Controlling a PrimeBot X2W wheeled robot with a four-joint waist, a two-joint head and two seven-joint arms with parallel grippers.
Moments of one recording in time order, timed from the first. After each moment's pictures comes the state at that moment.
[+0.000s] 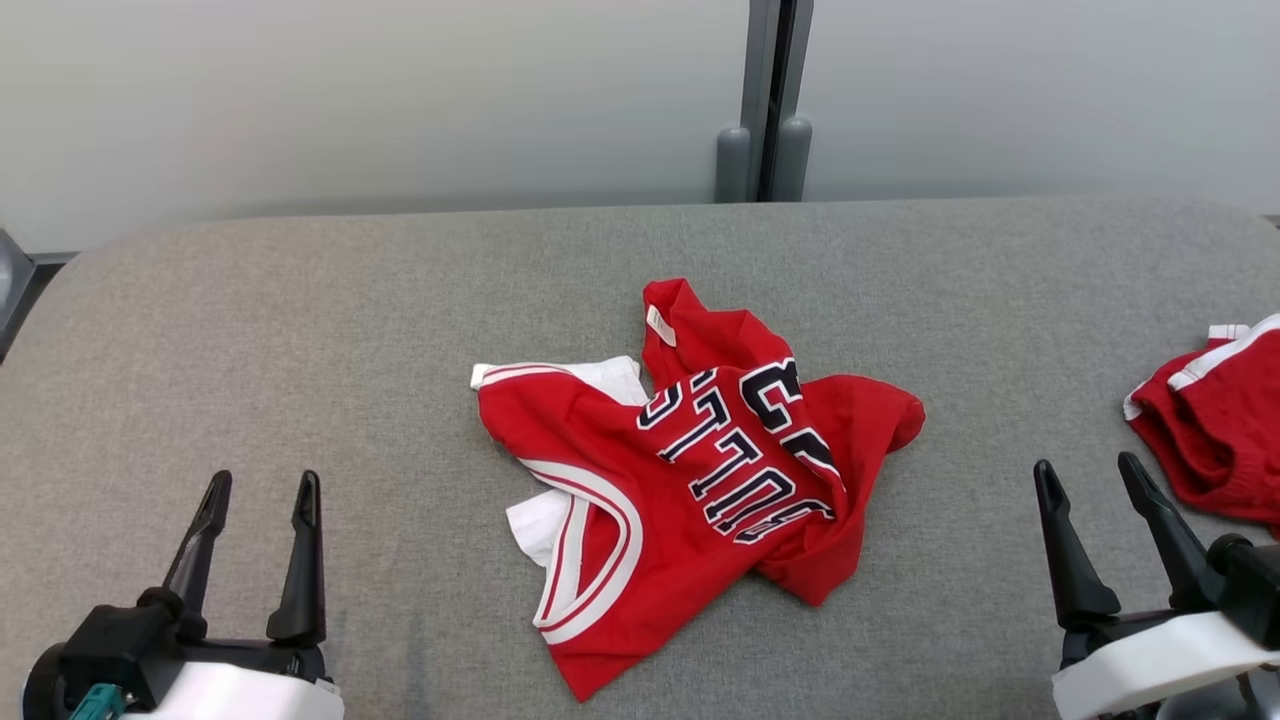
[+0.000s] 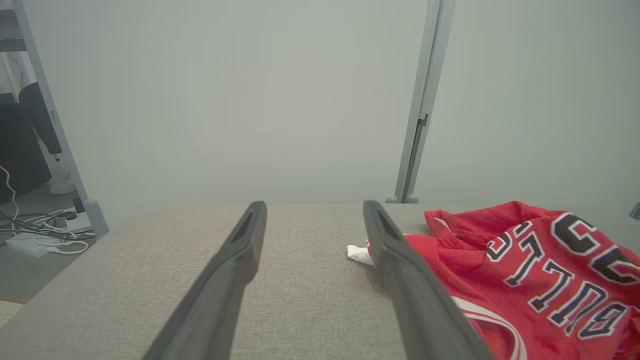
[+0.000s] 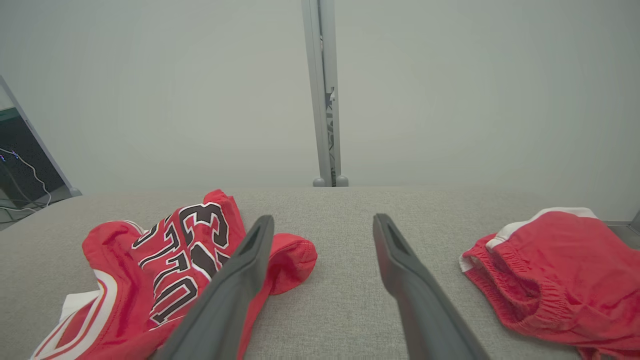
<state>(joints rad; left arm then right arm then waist) 0.06 0.34 -0.20 -0.02 -0.46 0.14 -0.26 0.07 -0.05 -0.05 -0.14 0.19 0.13 0.04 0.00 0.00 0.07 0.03</state>
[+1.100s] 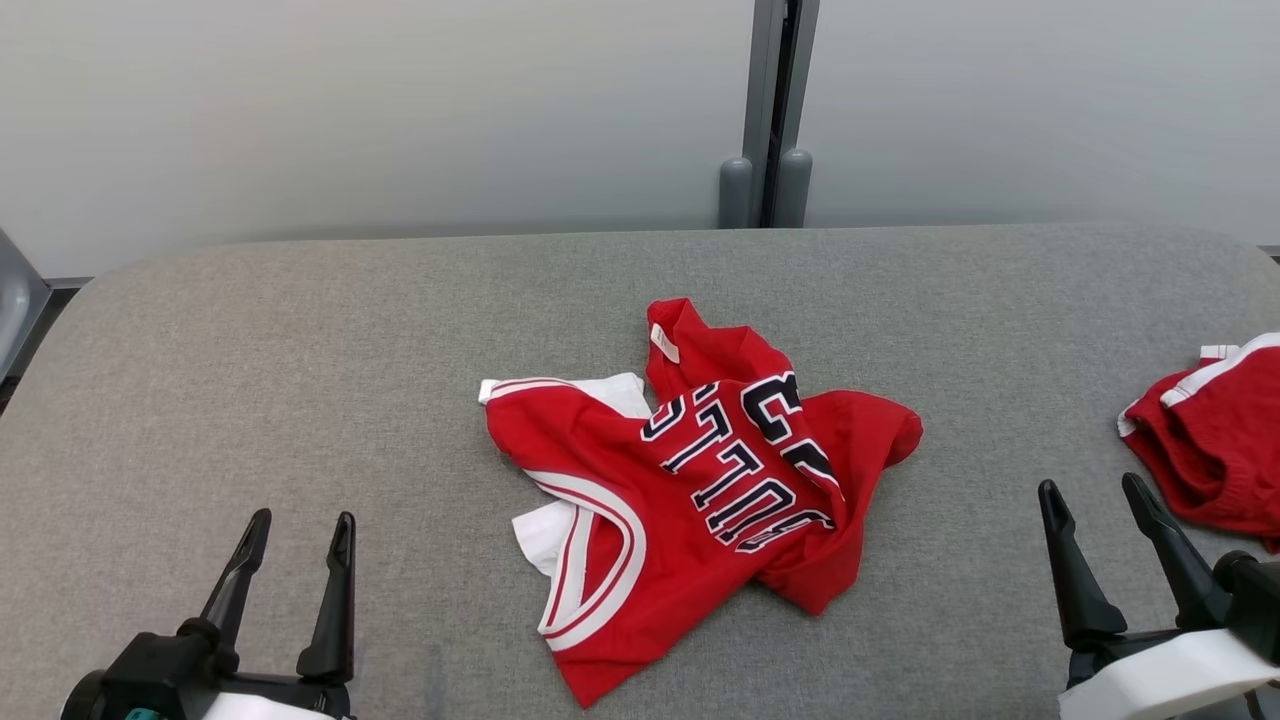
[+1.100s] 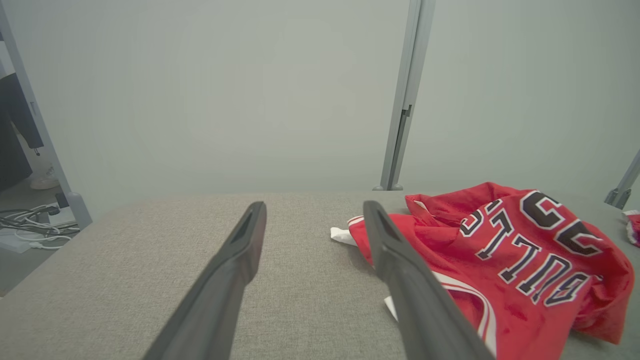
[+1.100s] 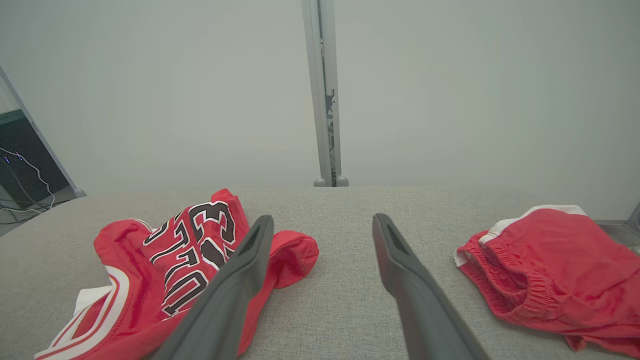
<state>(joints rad) 0.09 0.30 -0.20 0.02 -0.42 0.08 -0.26 0.11 -0.05 -0.05 -0.17 0.20 0.13 0.07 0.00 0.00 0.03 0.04</state>
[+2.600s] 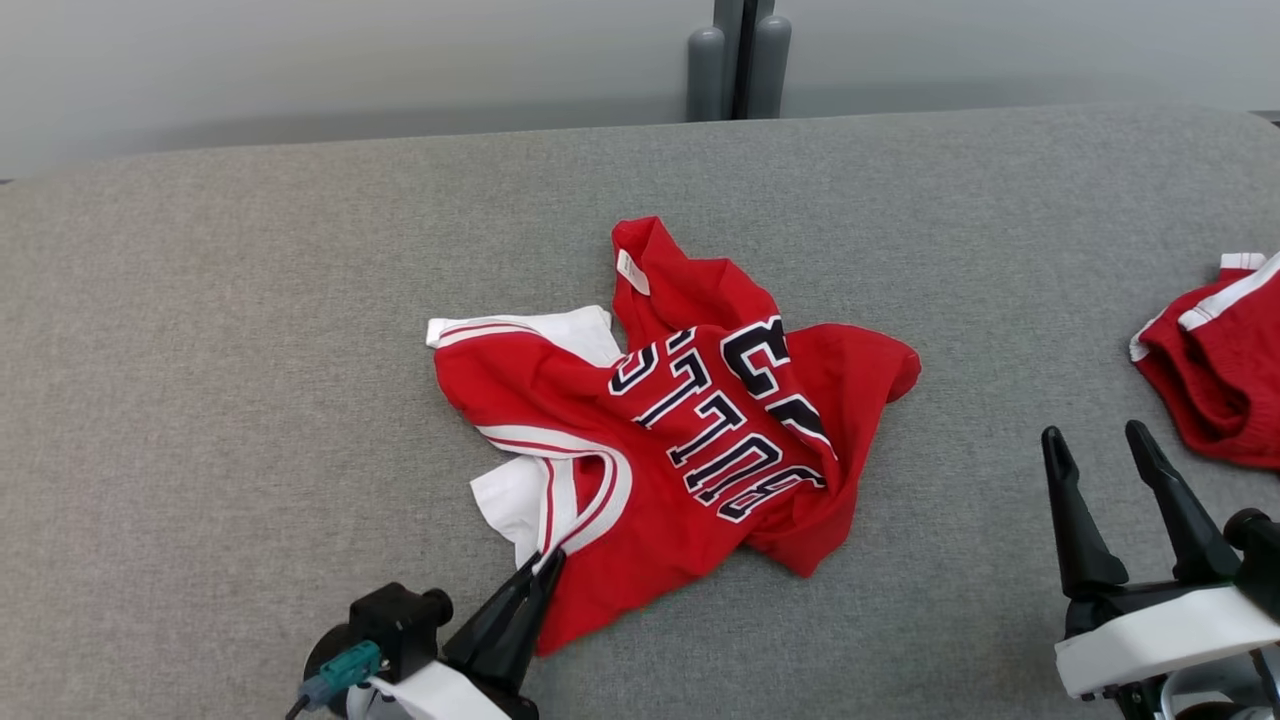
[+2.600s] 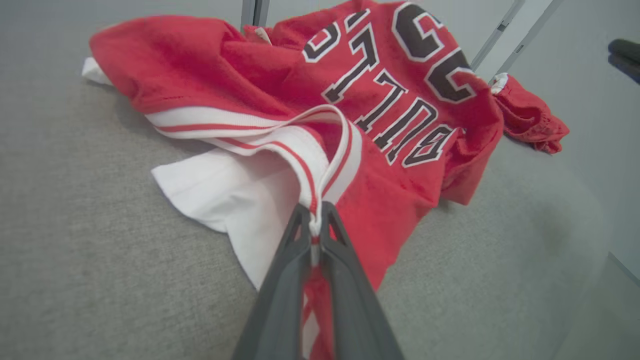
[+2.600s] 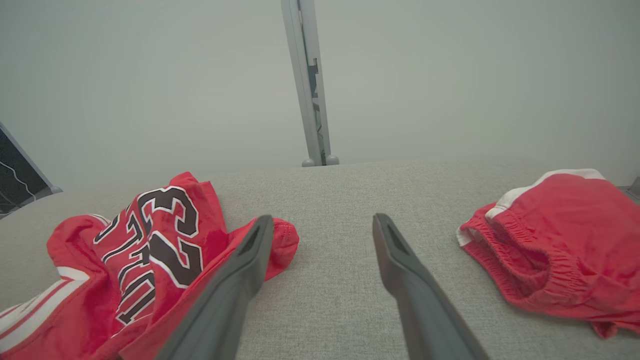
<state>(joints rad) -0.09 0.20 -0.52 0.28 -0.52 -0.12 -0.17 0.03 -0.05 -0.05 -0.14 0.23 0.13 0.03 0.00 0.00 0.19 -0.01</state>
